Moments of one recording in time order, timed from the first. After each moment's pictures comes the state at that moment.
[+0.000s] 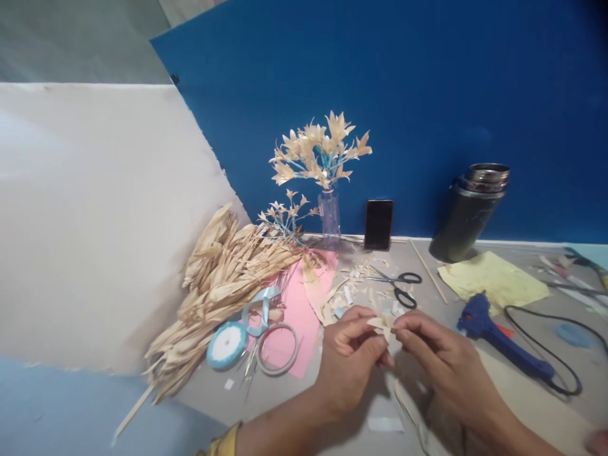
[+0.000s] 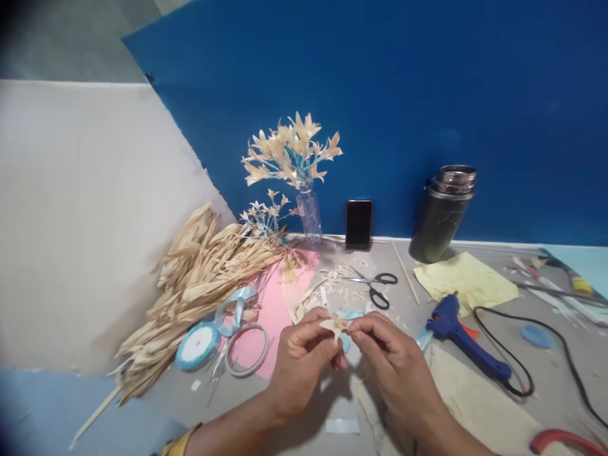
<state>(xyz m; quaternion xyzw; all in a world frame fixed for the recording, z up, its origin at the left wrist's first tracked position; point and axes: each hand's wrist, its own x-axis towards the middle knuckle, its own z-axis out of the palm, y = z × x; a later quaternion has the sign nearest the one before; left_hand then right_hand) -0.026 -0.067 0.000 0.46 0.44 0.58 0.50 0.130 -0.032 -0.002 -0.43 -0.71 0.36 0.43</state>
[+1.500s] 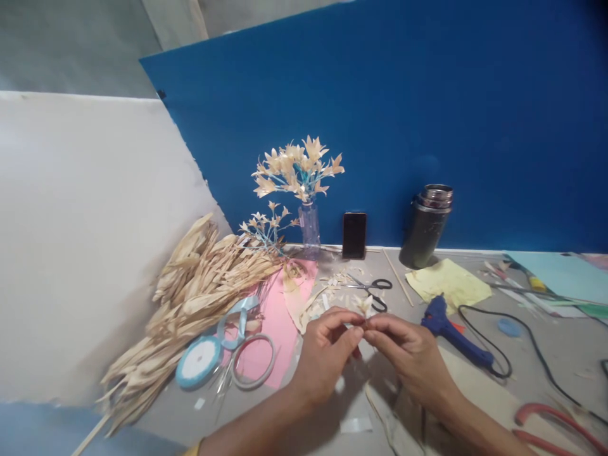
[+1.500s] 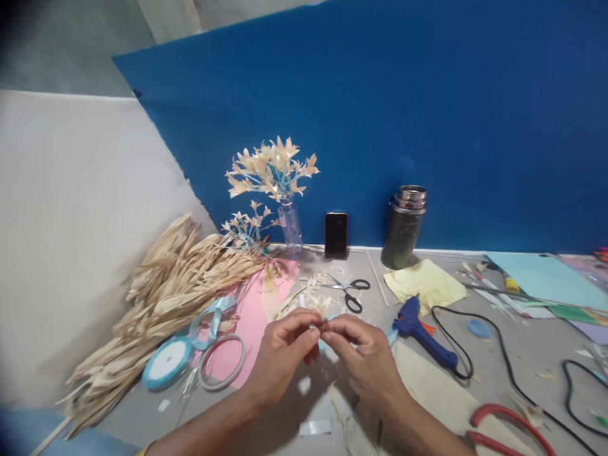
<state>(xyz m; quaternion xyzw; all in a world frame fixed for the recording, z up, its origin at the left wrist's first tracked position) -0.025 -0.057 0.009 0.50 0.47 0.54 0.48 0.131 -0.030 0.001 -0.39 -0.66 0.41 0.49</state>
